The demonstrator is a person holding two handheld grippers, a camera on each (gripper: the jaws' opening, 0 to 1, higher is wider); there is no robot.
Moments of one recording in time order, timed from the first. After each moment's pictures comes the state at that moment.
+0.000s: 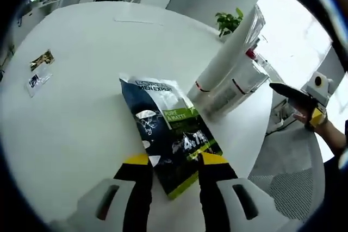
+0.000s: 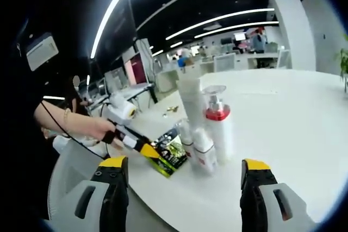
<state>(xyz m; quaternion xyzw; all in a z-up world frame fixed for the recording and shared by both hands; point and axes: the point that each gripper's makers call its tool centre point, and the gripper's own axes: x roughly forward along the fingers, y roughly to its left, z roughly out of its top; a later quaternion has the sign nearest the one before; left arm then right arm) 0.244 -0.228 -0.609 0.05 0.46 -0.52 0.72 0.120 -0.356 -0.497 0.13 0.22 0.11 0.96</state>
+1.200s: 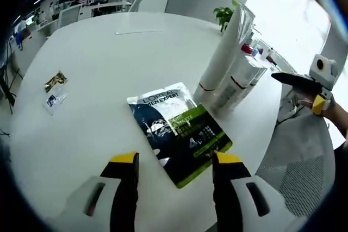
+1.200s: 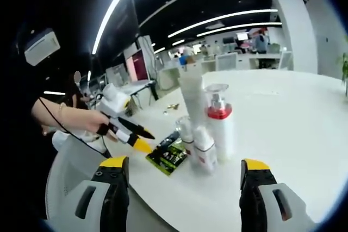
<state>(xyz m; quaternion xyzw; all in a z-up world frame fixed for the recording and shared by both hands) 0.248 -0.202 -0.588 0.11 0.42 -0.50 0.75 0.118 -0.354 -0.500 0.11 0.22 0.11 0.96</state>
